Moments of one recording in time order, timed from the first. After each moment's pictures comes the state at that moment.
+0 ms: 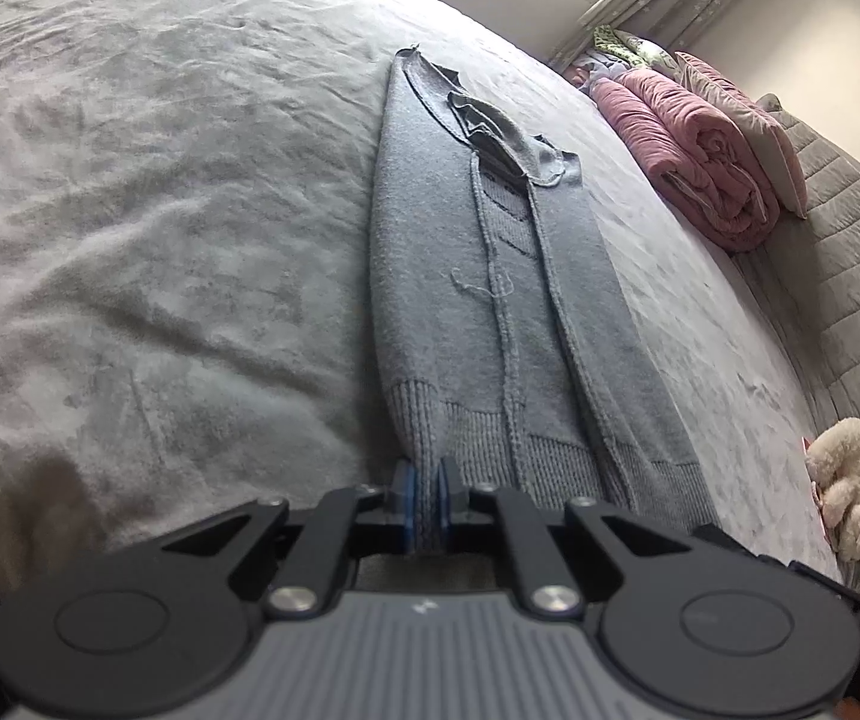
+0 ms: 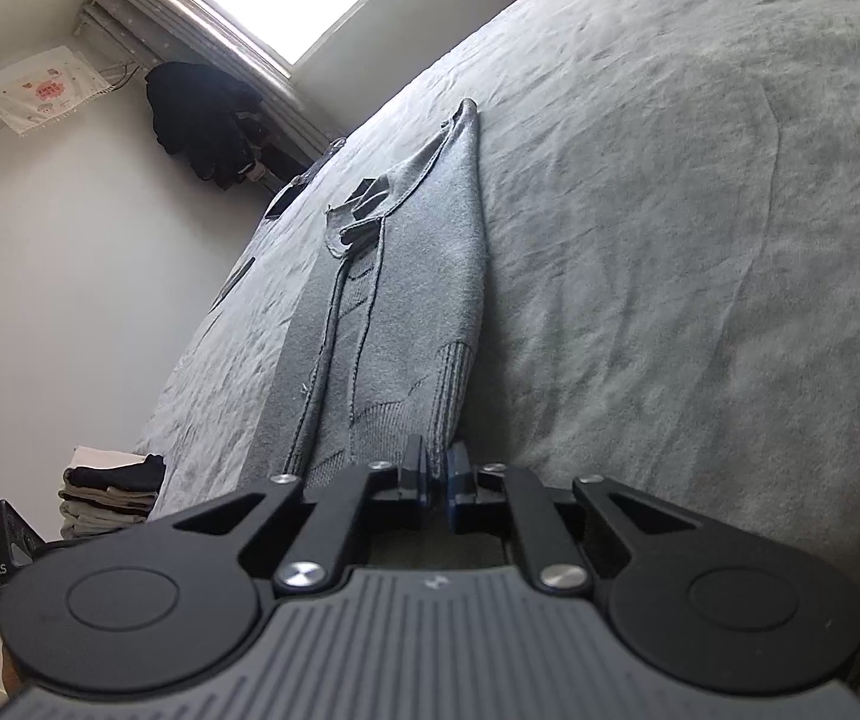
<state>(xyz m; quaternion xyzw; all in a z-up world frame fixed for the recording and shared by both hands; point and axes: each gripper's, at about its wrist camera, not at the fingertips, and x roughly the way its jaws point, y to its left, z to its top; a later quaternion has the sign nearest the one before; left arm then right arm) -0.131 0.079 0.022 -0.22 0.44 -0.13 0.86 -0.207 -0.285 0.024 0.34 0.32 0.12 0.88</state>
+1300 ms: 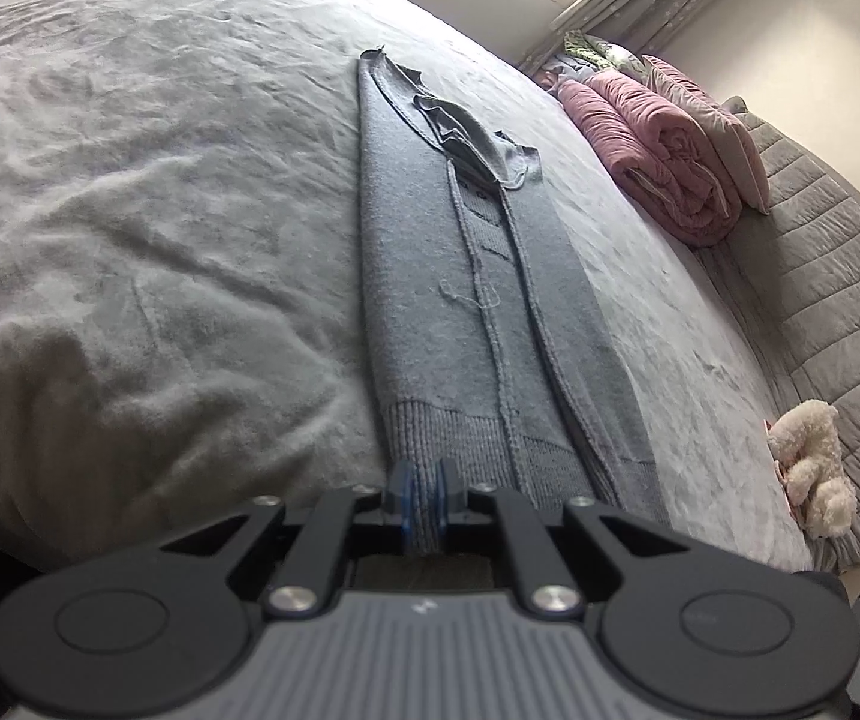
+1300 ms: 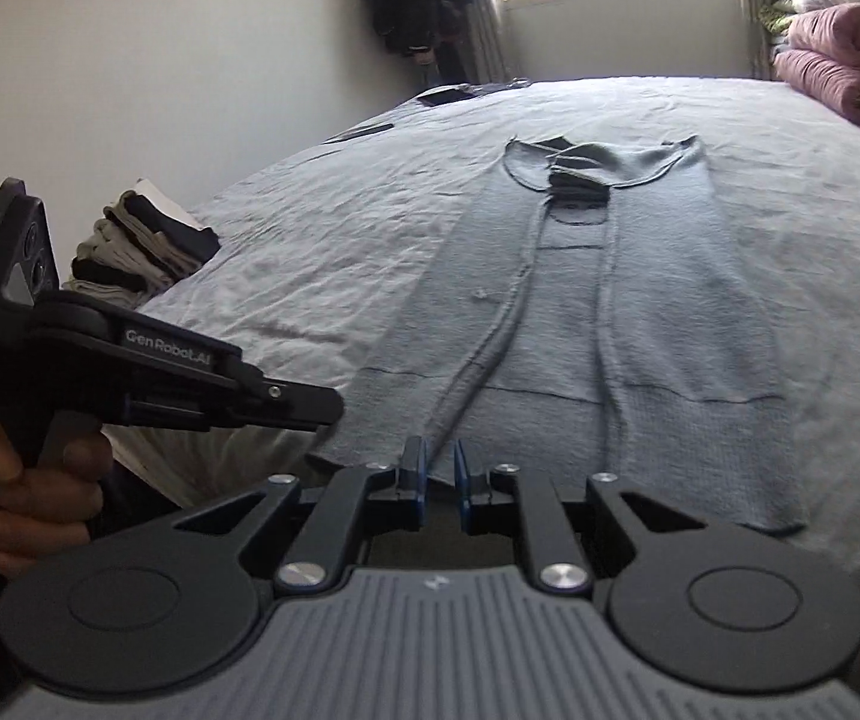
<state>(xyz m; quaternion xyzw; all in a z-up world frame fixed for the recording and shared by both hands) -0.171 0.076 0.024 -0.24 0.42 -0.16 0.86 -0.228 -0.173 0.045 0.06 0.32 0.24 0.91</state>
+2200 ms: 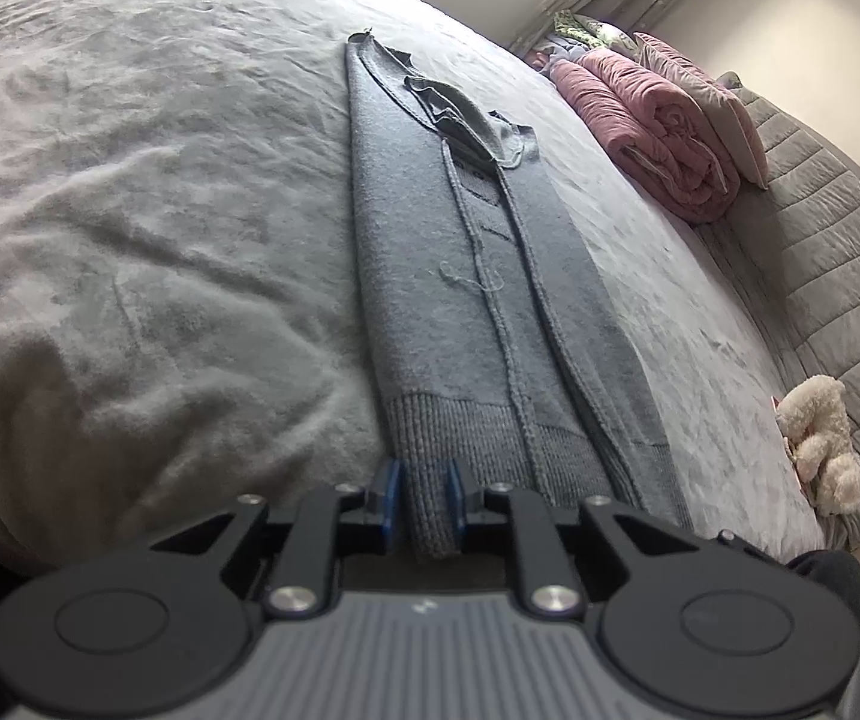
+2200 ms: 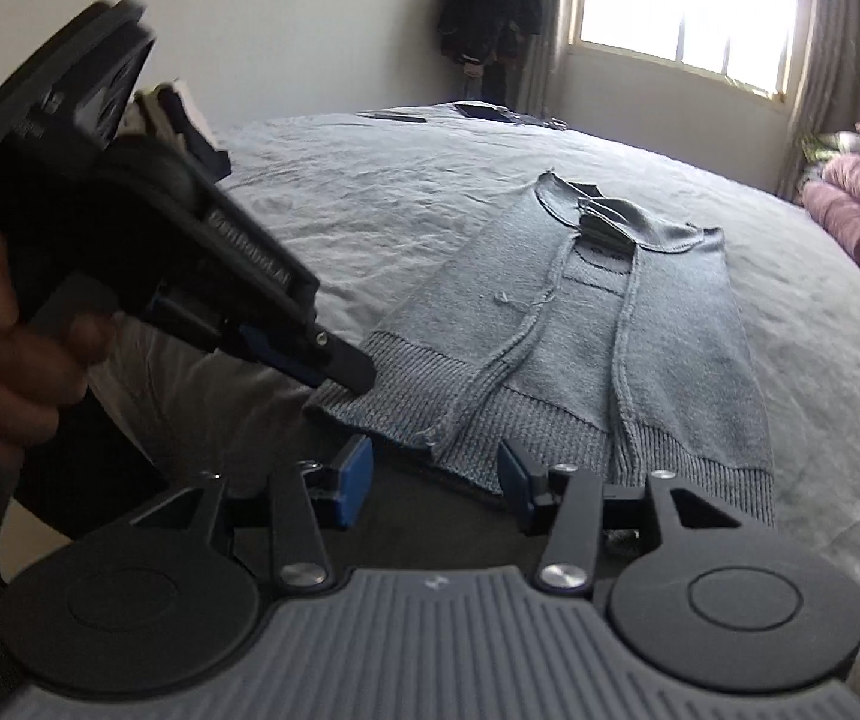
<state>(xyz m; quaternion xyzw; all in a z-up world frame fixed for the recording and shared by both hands) -0.162 0.072 0.014 -0.22 0.43 -0.17 0.86 -0.253 -0.136 0.027 -0.12 0.27 0.24 0.93</state>
